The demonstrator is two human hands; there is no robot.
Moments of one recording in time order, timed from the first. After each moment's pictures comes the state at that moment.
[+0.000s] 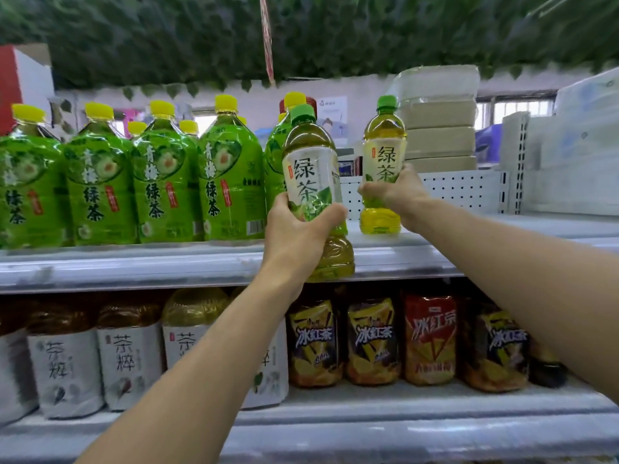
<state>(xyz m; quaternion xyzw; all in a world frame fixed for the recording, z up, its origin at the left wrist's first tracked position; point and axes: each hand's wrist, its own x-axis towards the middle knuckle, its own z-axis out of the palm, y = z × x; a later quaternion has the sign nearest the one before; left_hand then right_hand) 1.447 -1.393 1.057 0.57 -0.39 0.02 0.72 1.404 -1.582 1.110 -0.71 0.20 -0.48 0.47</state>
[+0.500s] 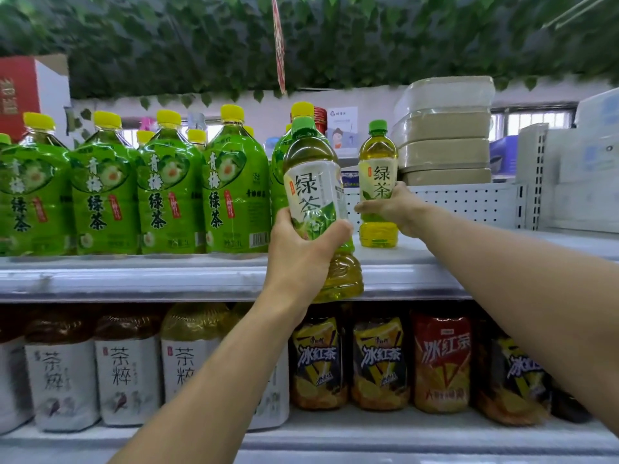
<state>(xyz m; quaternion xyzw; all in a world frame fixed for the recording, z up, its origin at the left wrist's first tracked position) 1.452 -1.399 1.051 0.54 -0.41 0.02 0.74 1.435 -1.615 1.119 -0.77 0.23 -0.37 0.46</state>
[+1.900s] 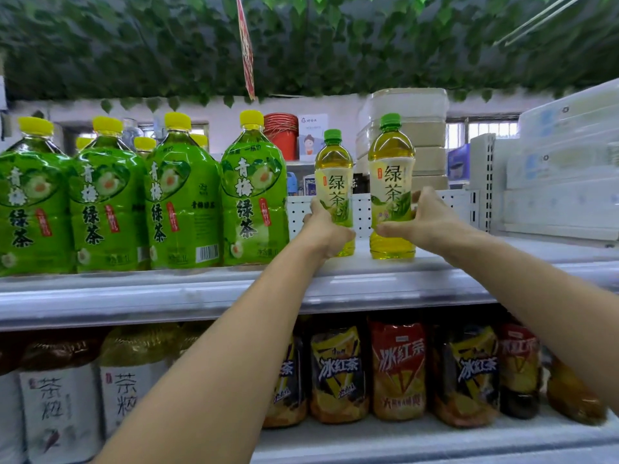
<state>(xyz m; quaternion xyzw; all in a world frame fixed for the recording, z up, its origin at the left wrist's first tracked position) 1.470 -1.525 1.097 0.72 -0.43 -0.06 0.53 1.326 -1.626 1.103 -0.81 0.27 -0.41 0.31</state>
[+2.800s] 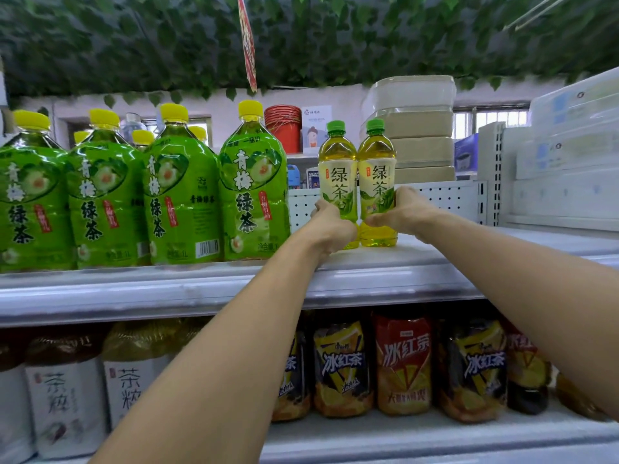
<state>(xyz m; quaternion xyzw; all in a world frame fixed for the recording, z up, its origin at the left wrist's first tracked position) 1.468 -1.530 1.099 0.77 -0.42 -0.07 0.47 1.370 -1.649 1.113 -0.84 0.28 -0.36 0.30</state>
